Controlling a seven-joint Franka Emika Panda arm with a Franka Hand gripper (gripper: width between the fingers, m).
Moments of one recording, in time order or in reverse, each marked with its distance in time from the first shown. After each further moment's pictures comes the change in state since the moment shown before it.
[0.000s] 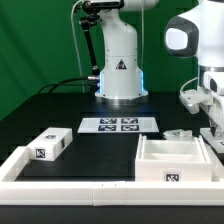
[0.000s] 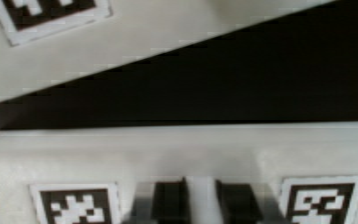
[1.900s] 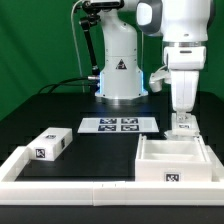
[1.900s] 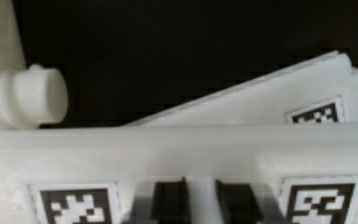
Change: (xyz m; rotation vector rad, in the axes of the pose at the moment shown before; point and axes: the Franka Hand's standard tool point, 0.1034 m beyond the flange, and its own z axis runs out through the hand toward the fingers) arm -0.091 0.018 -0.051 -0.043 -0.055 0.213
